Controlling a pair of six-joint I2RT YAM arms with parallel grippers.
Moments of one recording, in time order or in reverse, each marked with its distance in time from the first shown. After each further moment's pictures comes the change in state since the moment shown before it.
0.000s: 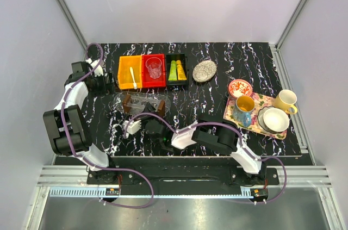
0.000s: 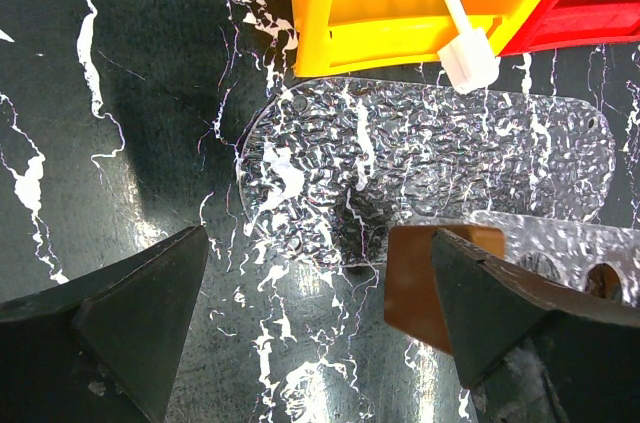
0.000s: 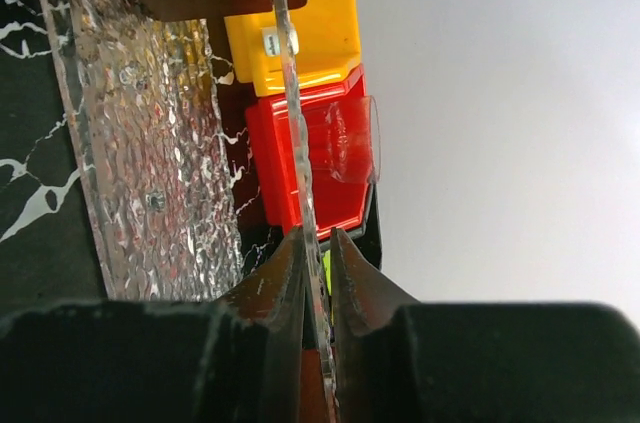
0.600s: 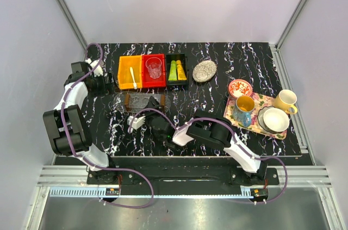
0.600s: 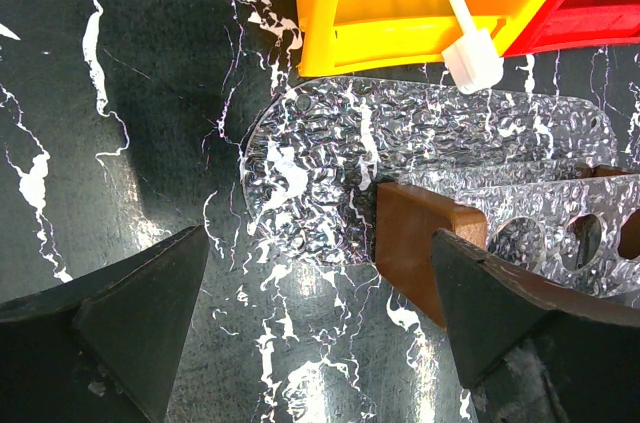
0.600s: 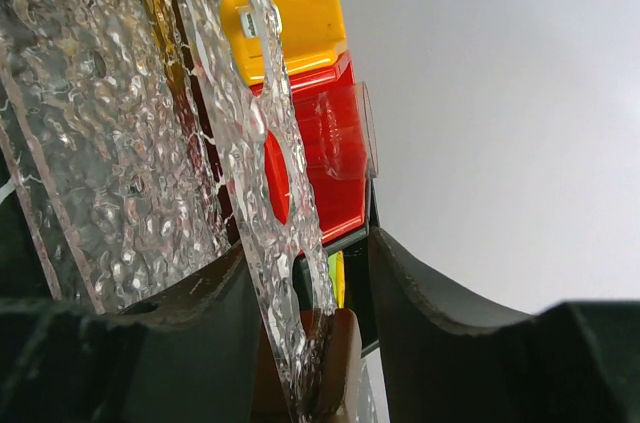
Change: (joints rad) left arm 0.005 0.000 -0.001 0.001 -0.001 0.000; right arm -0.069 0.118 0.000 0.229 -0.060 -0.058
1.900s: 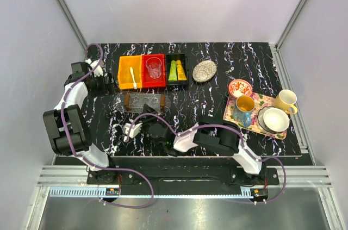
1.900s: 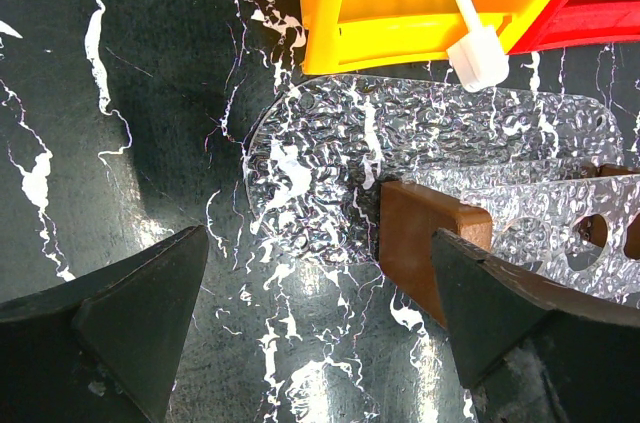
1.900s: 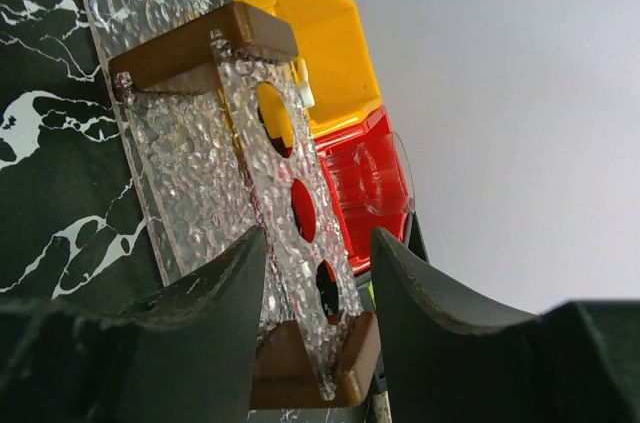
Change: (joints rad) left arm 0.002 0.003 -0.002 0.000 -0.003 0.006; right arm 0.093 -0.110 -0.064 -0.075 -0.037 0.192
